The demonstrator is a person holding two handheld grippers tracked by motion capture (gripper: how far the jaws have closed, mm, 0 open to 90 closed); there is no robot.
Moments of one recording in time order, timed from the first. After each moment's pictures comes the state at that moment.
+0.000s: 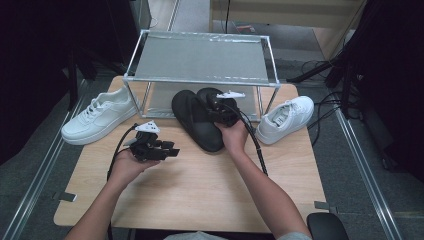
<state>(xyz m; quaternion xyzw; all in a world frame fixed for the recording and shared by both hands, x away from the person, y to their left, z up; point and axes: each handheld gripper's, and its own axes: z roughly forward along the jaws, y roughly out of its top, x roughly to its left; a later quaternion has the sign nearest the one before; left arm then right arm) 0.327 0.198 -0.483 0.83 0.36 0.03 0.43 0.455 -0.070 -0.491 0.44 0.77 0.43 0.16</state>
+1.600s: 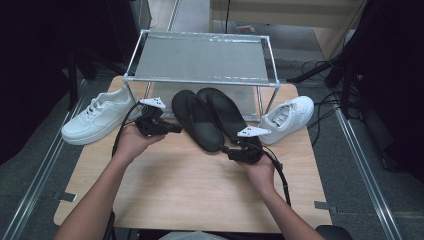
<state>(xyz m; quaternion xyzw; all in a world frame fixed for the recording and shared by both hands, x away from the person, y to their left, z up) 0.388 0.189 -0.442 0.84 0.33 0.01 0.44 0.352 -0.142 -0.516 0.37 0.81 0.44 0.11</state>
